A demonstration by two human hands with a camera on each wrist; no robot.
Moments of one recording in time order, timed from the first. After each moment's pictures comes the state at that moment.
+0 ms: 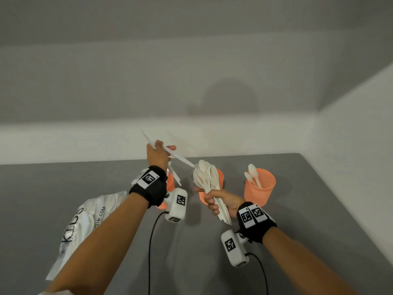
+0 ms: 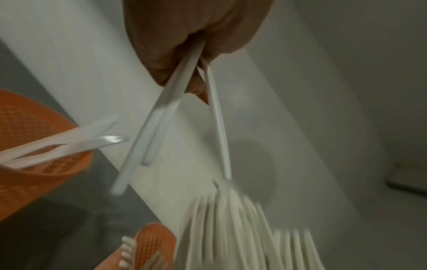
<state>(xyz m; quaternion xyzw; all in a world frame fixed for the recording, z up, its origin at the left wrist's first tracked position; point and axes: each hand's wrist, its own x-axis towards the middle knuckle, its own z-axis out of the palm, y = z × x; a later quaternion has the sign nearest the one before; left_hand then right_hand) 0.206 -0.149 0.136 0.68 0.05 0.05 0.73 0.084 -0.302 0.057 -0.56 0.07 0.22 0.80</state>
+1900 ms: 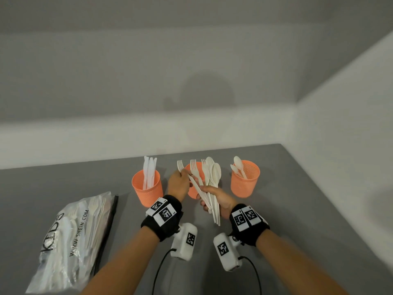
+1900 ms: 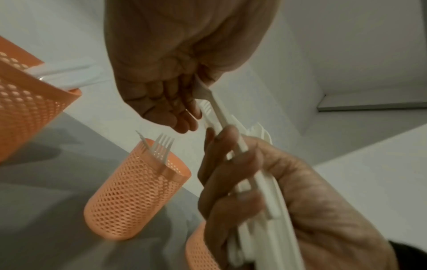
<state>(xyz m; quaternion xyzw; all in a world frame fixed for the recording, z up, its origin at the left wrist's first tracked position) 0.128 -0.190 0.083 0.78 -0.08 -0.11 0.61 0.058 -0.299 0.055 -0.57 0.17 0.08 0.80</state>
